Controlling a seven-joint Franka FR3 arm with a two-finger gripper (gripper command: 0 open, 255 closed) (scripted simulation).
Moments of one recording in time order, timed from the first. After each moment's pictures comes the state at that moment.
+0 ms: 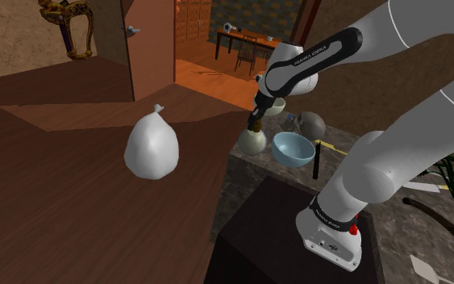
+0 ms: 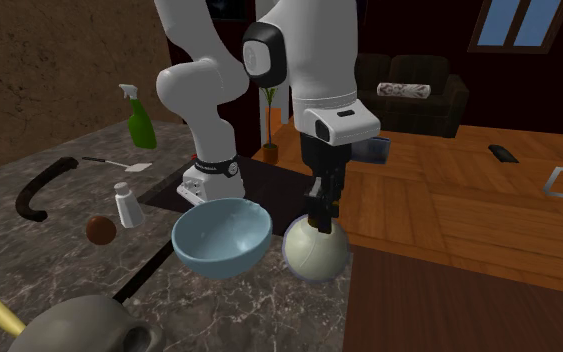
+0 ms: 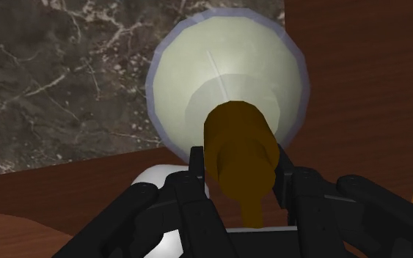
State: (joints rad) arm -0.04 -0.30 -0.32 -2.71 -0.05 2.53 -0.41
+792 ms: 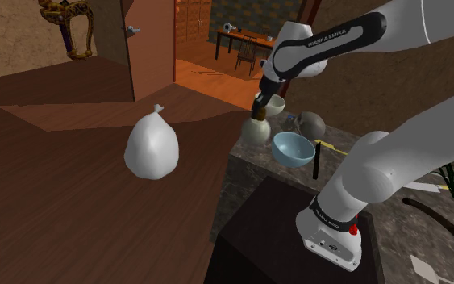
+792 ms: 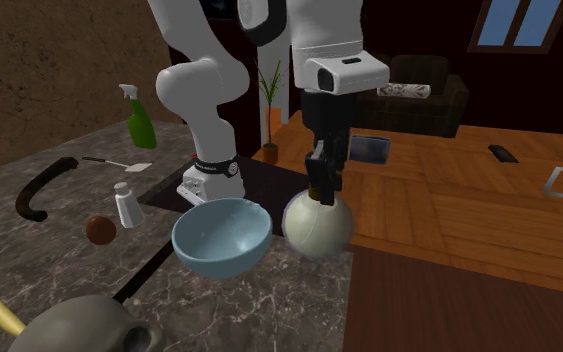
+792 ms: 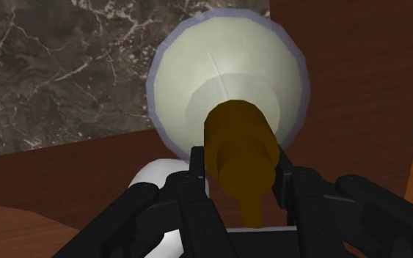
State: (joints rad) arm -0.06 -0.42 -0.29 -2.64 -0.07 2.35 -0.38
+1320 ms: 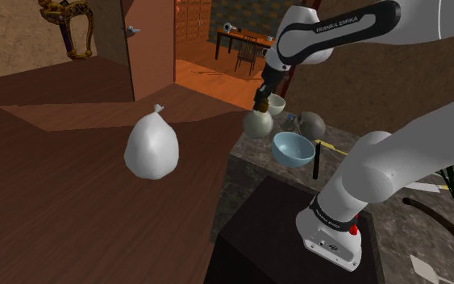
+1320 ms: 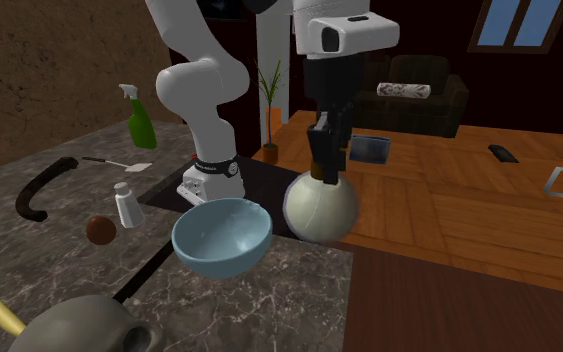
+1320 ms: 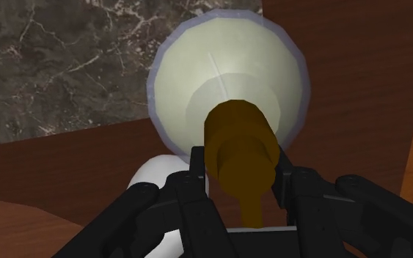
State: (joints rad) arm -0.07 -0.47 -0.27 -2.57 -0.08 2.23 -0.37
